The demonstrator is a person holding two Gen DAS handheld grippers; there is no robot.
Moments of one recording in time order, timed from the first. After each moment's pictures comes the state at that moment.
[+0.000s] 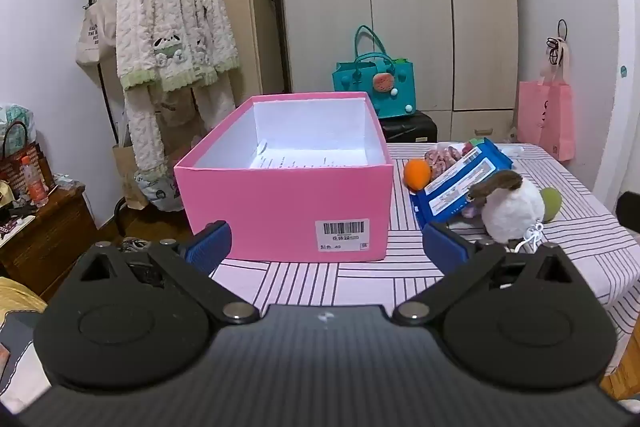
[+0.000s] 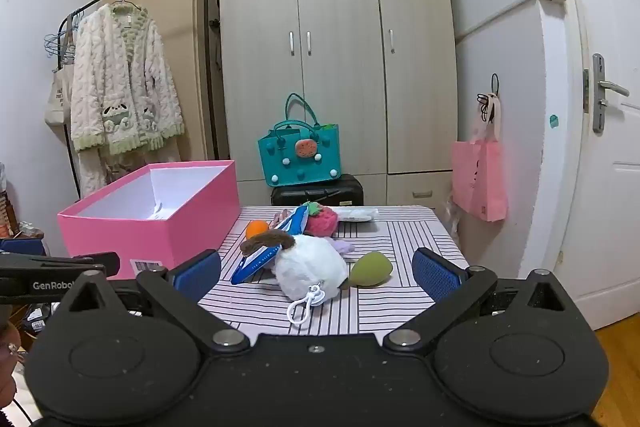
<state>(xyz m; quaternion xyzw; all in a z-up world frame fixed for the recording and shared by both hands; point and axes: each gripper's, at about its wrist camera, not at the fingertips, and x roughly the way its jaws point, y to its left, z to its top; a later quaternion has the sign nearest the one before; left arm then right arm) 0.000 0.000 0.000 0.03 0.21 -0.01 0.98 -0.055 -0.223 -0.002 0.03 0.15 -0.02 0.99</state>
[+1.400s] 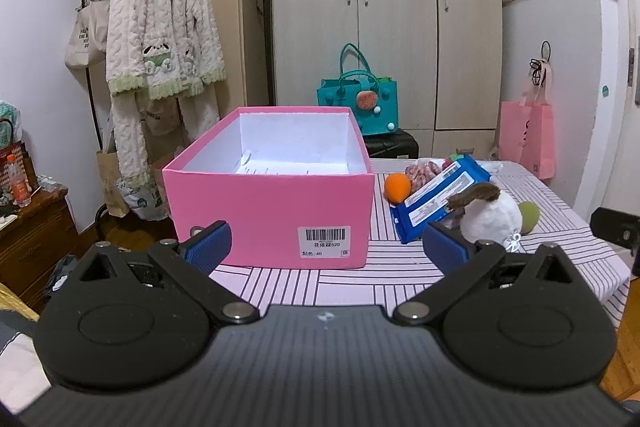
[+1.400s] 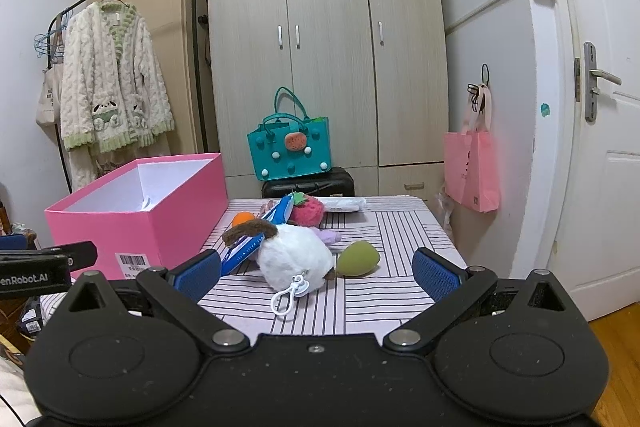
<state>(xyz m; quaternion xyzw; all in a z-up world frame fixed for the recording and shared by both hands) -0.012 -0.001 -0.004 0.01 0.18 -0.04 0.98 -0.047 -0.233 -0.012 0.04 0.16 -0.03 0.99</state>
